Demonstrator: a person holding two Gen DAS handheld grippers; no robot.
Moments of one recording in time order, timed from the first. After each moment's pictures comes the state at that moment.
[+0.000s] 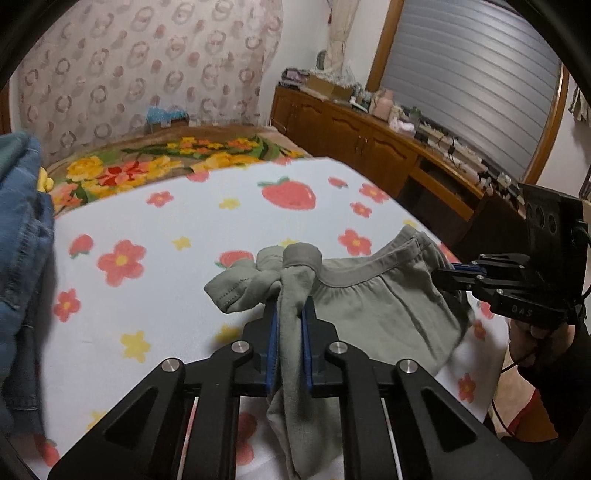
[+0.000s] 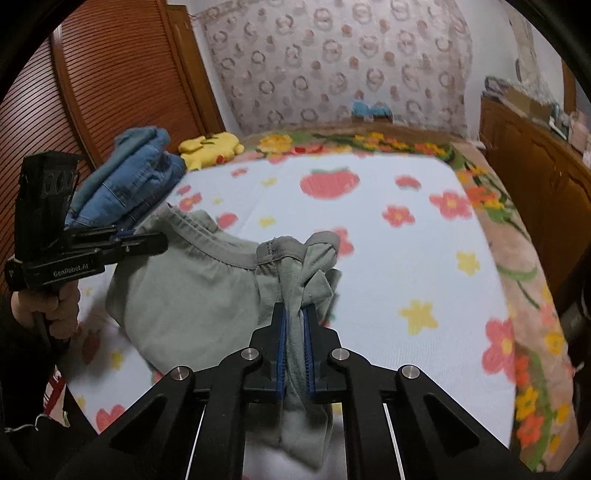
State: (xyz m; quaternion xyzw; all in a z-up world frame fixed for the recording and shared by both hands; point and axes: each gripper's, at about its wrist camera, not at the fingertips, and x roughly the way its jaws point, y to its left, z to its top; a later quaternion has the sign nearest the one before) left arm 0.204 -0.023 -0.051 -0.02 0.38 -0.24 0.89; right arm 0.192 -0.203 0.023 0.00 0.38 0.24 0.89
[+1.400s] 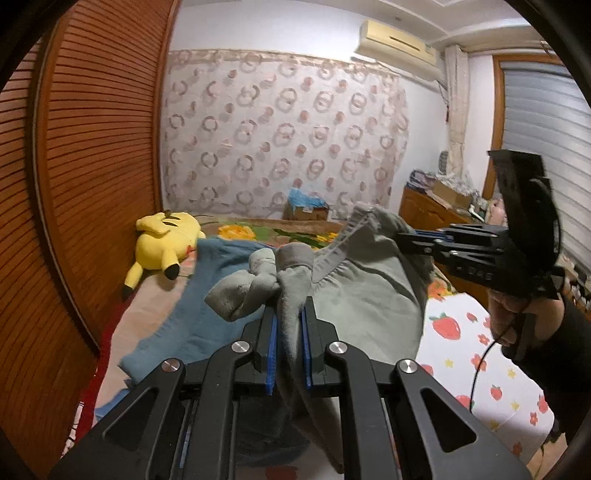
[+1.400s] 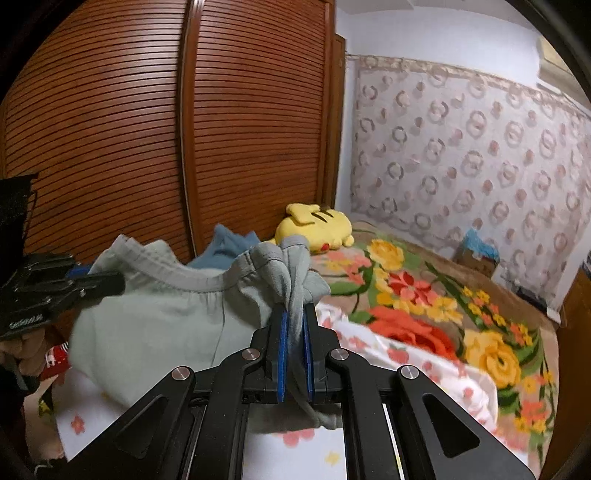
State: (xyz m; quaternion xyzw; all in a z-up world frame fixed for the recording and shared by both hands) left arm 0.172 0.166 0.043 -0.06 0.23 0.01 0.97; right arm 0.337 -0.014 0.095 -0.14 0.21 0.43 0.87
